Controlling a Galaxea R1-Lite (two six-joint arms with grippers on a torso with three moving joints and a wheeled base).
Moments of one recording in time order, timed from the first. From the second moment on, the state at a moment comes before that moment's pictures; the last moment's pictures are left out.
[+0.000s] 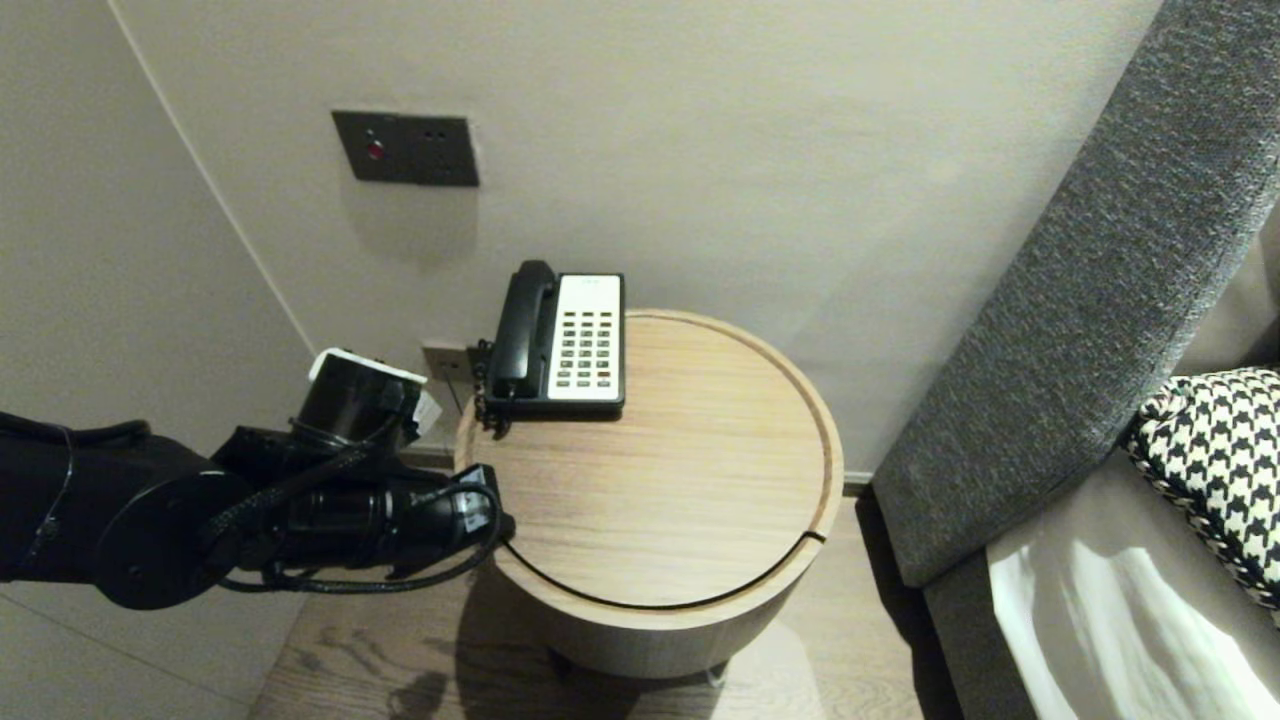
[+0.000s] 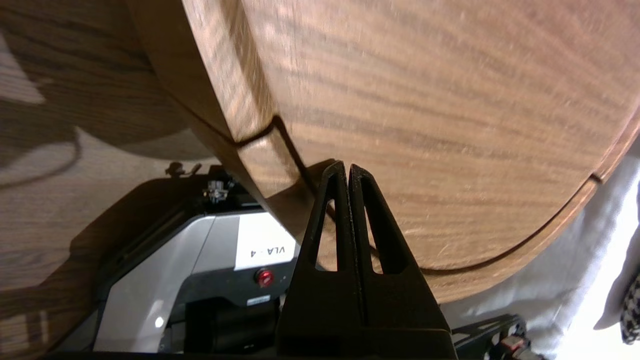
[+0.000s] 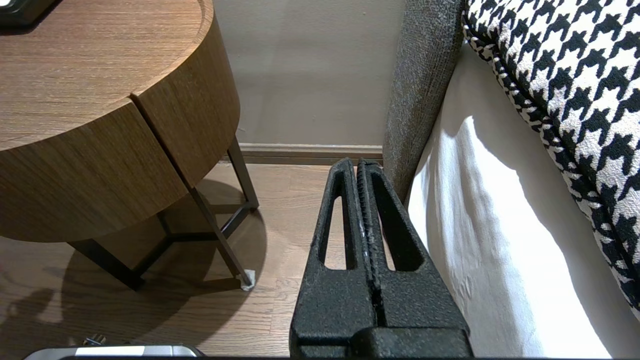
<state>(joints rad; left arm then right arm) -0.51 1.72 -0.83 -0.15 -0.17 -0.72 -0.01 0.02 0.00 -0.11 0.00 0.03</state>
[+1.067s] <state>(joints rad) -0.69 1.52 -0.55 -0.17 -0.21 -0.65 -0.01 0.02 0.00 -0.11 0.00 0.03</state>
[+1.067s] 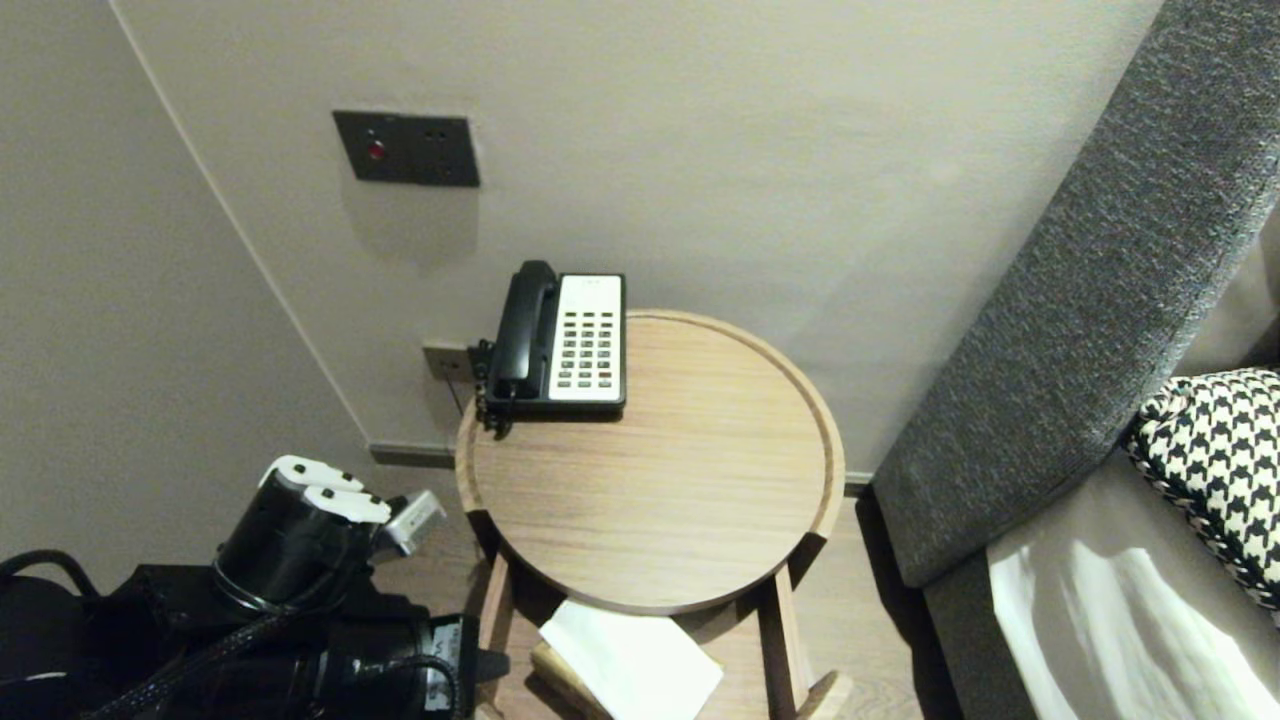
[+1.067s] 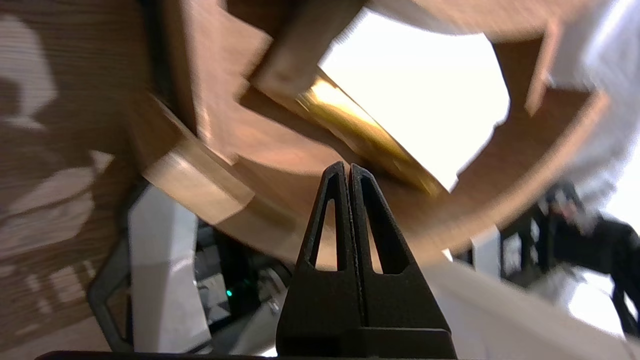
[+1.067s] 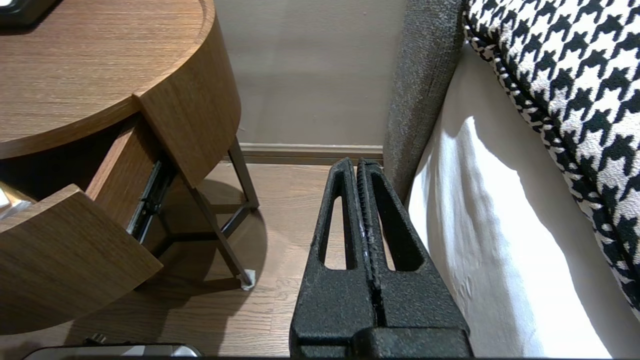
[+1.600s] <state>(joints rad) -0.72 1.50 -0.53 -0.17 -0.22 -0.63 -0.01 0.02 0.00 -0.11 0.00 0.03</state>
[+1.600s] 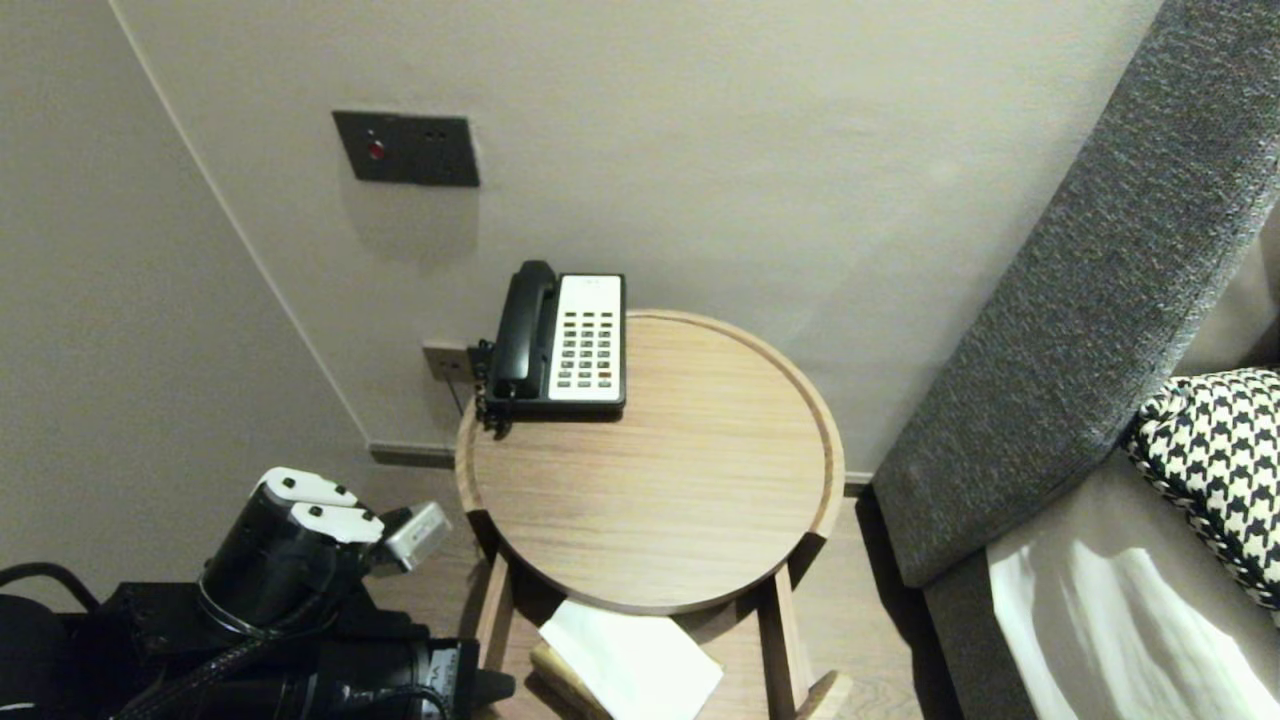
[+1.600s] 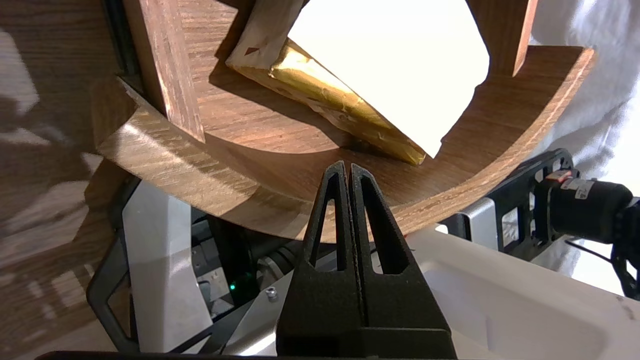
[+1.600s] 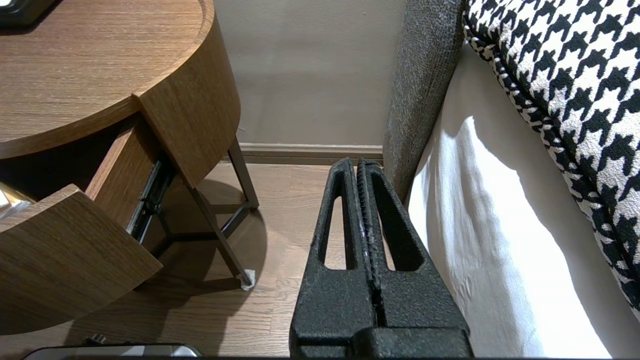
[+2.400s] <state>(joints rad) -0.76 1.56 -0.48 -0.17 -0.26 -0.57 -0.01 0.02 0.00 -0.11 0.00 0.03</state>
